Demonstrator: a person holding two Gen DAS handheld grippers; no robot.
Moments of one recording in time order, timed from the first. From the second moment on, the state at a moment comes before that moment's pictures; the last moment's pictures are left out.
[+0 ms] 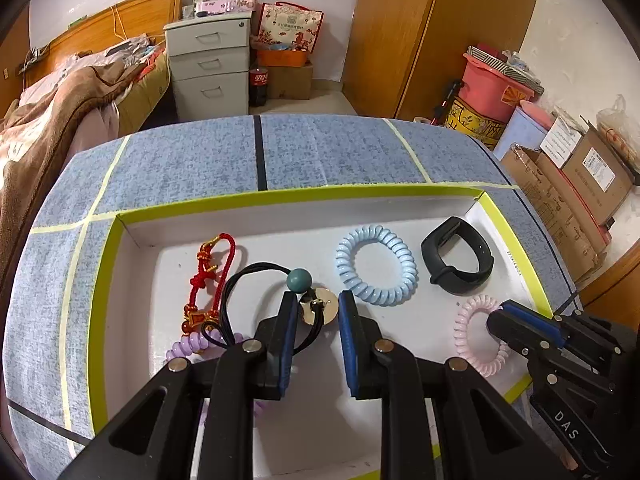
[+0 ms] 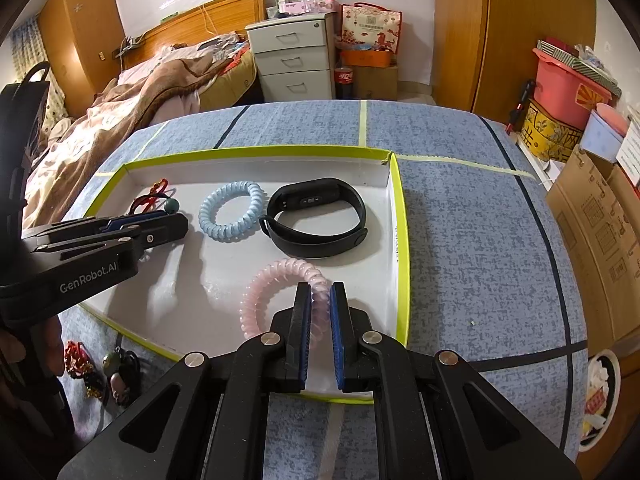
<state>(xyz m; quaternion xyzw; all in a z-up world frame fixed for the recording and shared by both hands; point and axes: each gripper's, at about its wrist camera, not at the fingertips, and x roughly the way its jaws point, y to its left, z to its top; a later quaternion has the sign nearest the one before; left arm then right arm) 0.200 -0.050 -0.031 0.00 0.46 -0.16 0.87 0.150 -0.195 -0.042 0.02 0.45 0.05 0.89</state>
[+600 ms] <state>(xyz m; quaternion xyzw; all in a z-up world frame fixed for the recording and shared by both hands) 0.189 -0.045 -0.024 -0.01 0.46 -0.16 0.88 0.141 -0.196 -0.037 0.02 0.44 0.06 0.90</state>
